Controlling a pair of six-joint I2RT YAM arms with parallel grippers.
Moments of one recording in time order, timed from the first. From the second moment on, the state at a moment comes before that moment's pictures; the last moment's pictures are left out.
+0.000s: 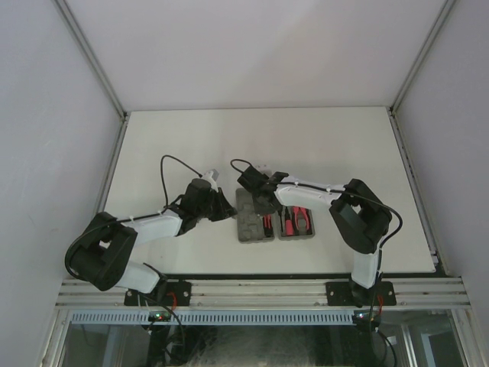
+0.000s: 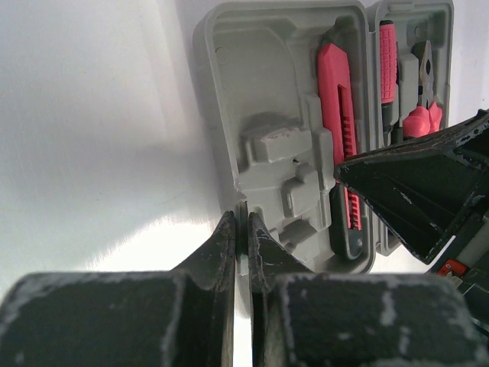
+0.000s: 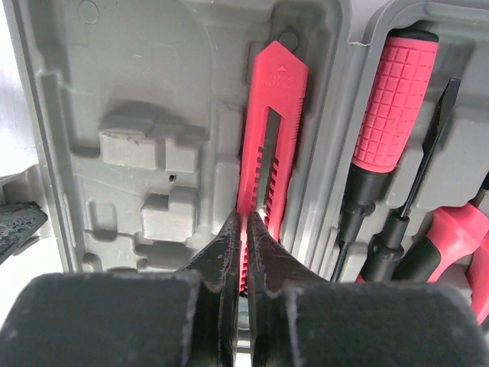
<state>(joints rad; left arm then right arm) -0.56 1.42 0.52 0.20 0.19 -0.73 0.87 1.89 1.27 -0.65 0.24 0.65</state>
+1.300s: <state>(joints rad) -0.56 1.30 0.50 0.08 0.18 -0.74 1.08 1.26 0.84 -0.45 0.40 0.70</state>
